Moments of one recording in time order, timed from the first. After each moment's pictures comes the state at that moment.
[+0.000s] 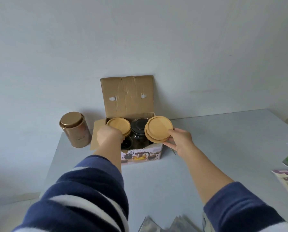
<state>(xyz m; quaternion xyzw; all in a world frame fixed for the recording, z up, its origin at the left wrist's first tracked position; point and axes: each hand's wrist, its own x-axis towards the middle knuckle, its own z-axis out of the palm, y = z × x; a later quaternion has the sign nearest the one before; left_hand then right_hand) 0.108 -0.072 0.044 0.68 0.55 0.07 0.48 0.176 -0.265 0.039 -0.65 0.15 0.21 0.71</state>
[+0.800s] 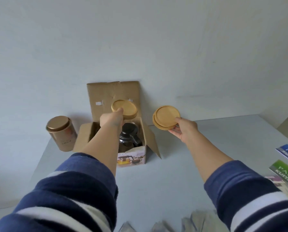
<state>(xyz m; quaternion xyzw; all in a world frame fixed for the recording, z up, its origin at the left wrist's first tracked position) 0.155 -0.121 0.086 0.53 0.47 0.20 0.68 0.241 -0.320 0.070 -0.61 0.17 0.18 0.75</state>
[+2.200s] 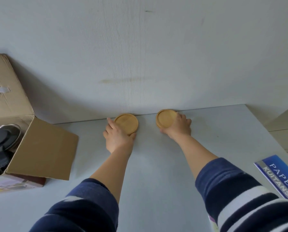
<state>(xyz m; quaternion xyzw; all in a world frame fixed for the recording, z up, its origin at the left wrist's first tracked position) 0.395 -0.364 -0.087 0.83 0.47 0.09 0.30 0.513 -0.504 -0.083 -0.97 -0.06 0.13 0.22</state>
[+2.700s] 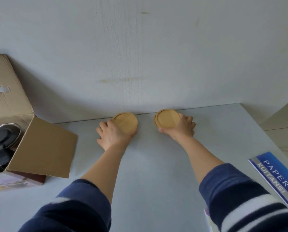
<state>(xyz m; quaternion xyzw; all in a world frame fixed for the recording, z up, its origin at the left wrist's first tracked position) 0.388 -0.360 -0.079 0.84 0.47 0.08 0.25 0.507 -0.526 -0.088 -0.95 -0.01 0.11 0.30</state>
